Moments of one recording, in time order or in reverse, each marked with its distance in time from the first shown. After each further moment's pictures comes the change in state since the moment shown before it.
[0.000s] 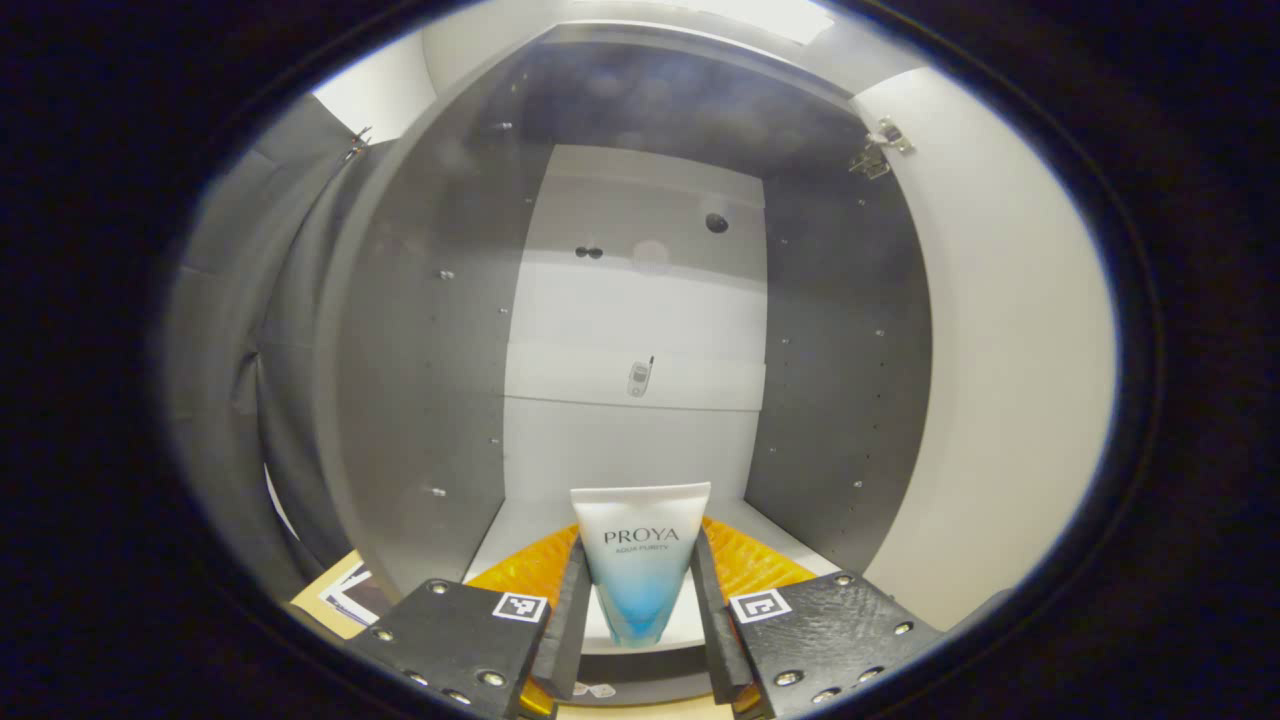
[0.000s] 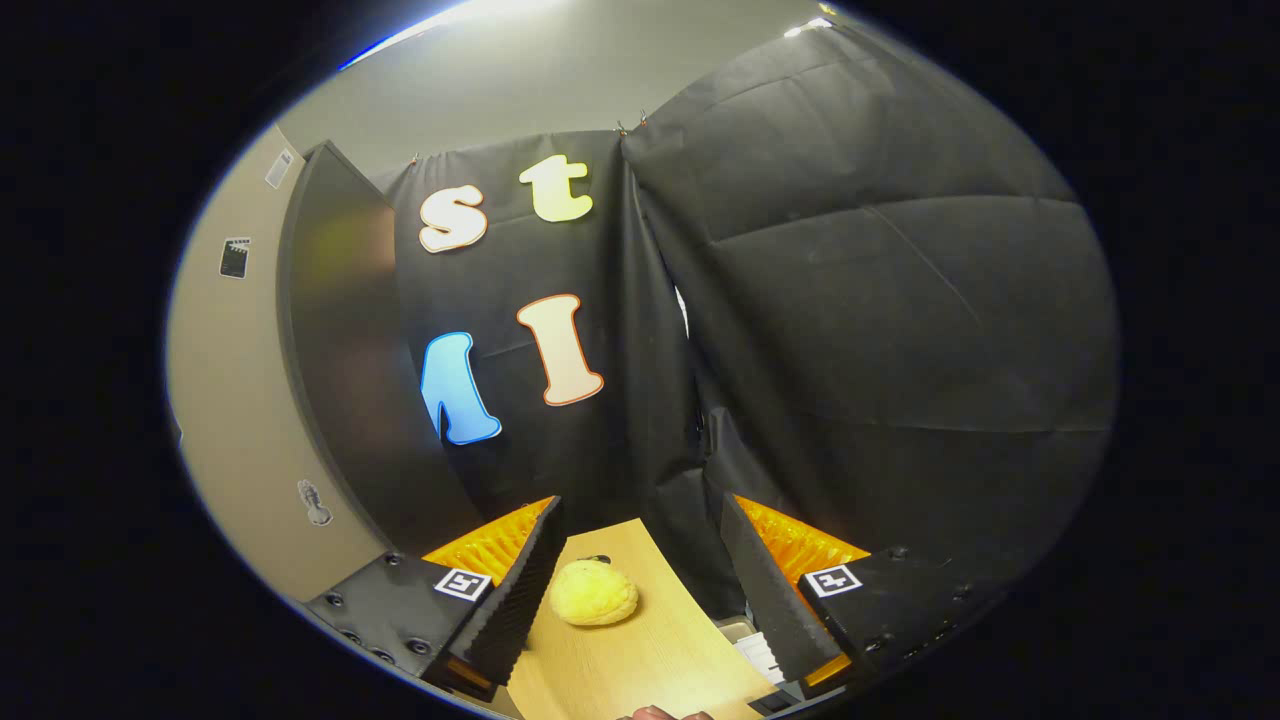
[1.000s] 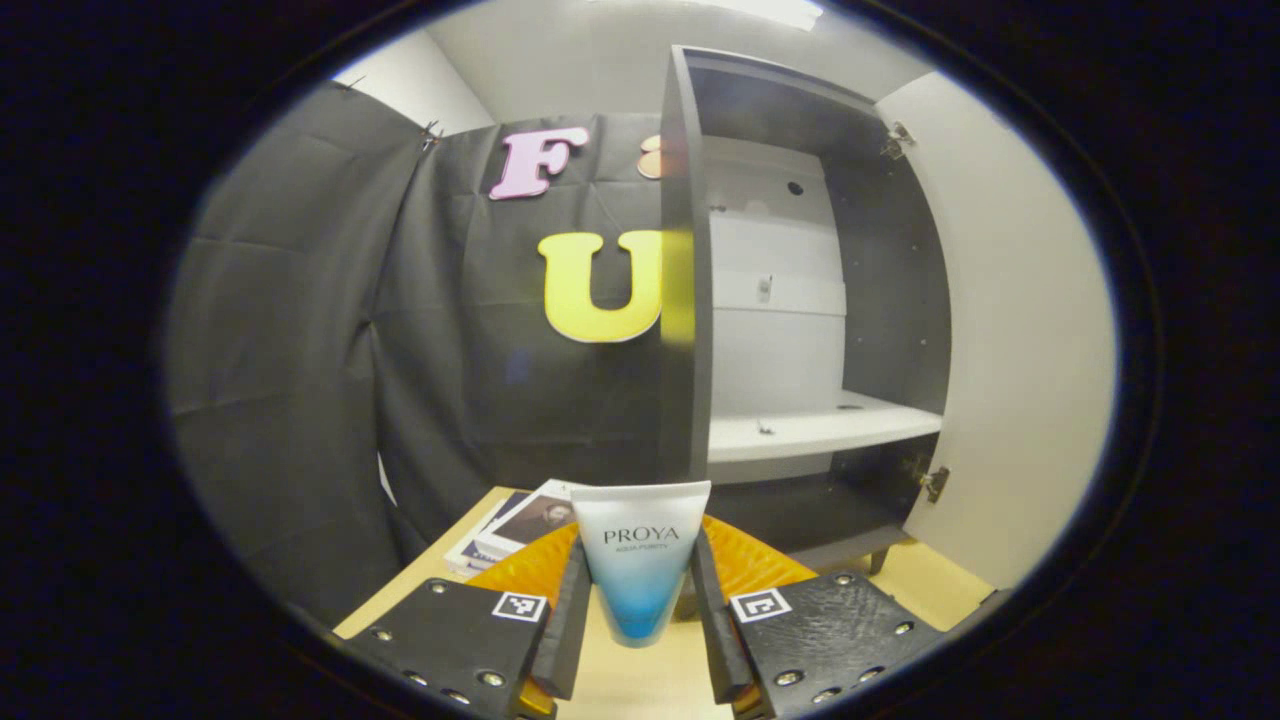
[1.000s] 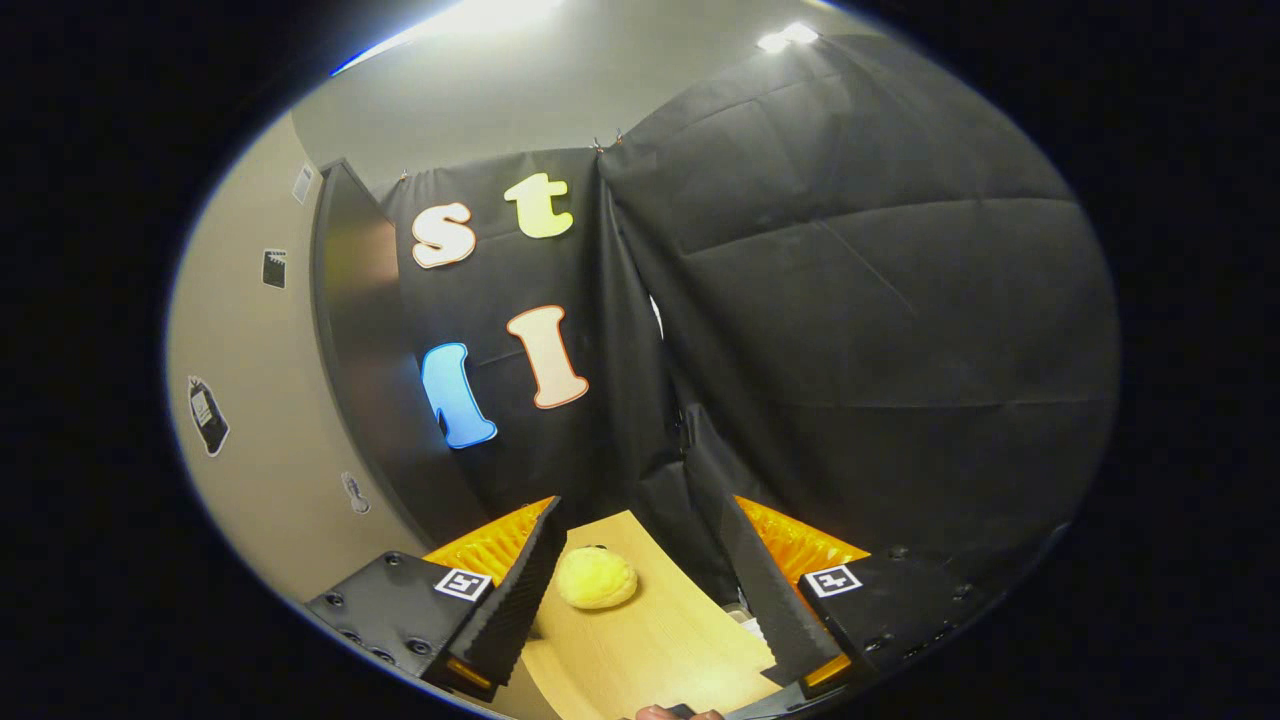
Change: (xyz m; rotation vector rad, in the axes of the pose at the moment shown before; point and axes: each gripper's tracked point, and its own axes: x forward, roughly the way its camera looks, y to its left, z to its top) left arm -0.192 0.185 -0.154 0.043 0.108 0.192; right arm -0.082 0.011 -0.020 0.042 -0.015 -0.087
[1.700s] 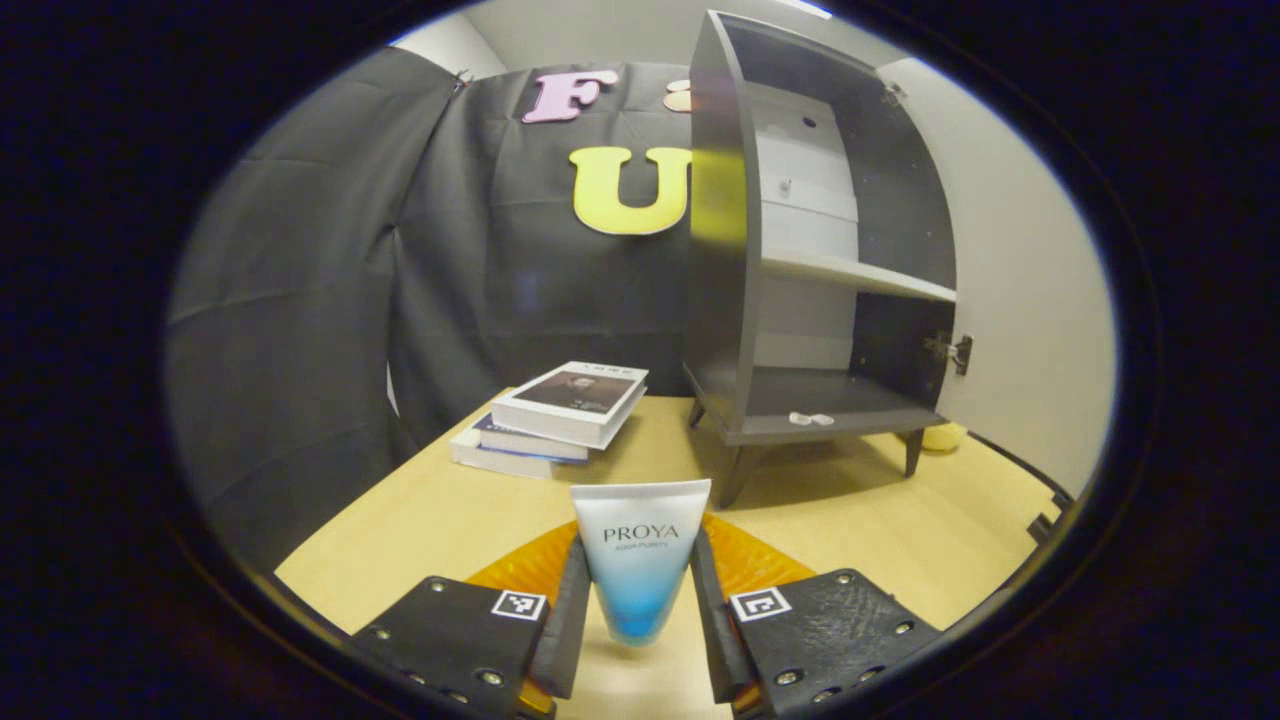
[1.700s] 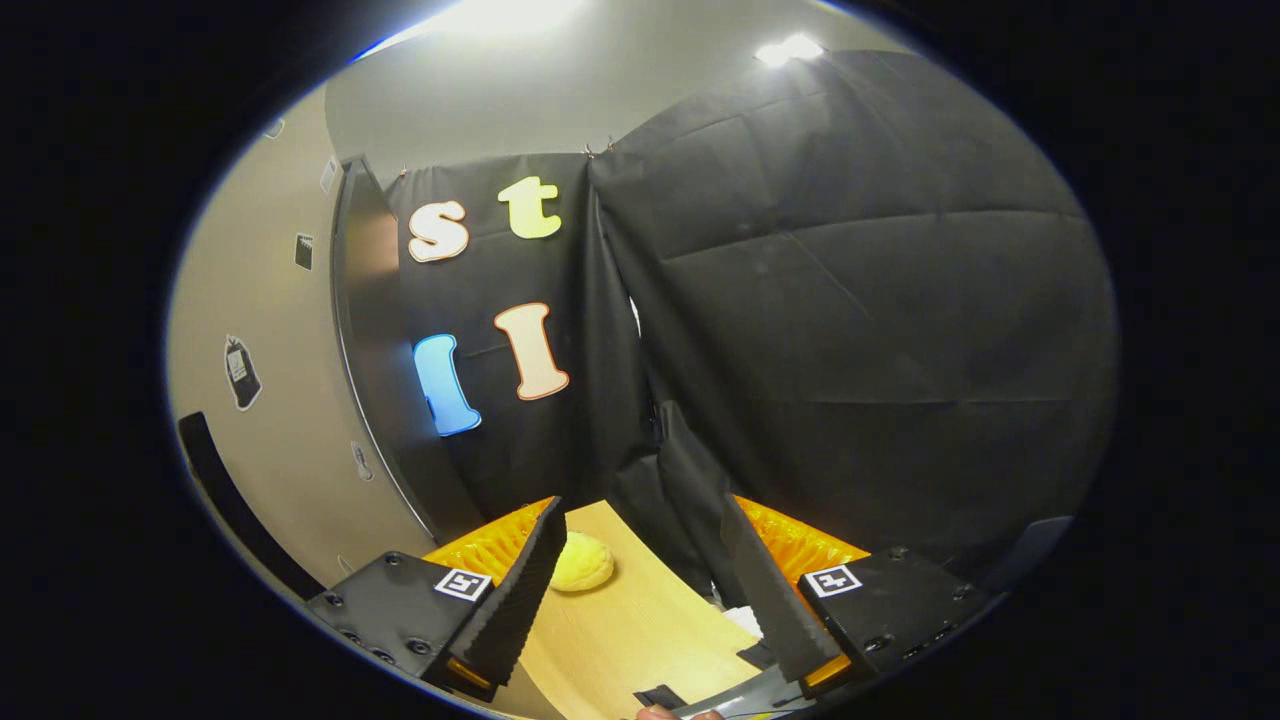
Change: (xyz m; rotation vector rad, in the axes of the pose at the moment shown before) left arm -0.033 0.038 -0.177 -0.006 0.156 -0.010; right arm -0.053 -0.013 -0.018 -0.037 -0.014 -0.071
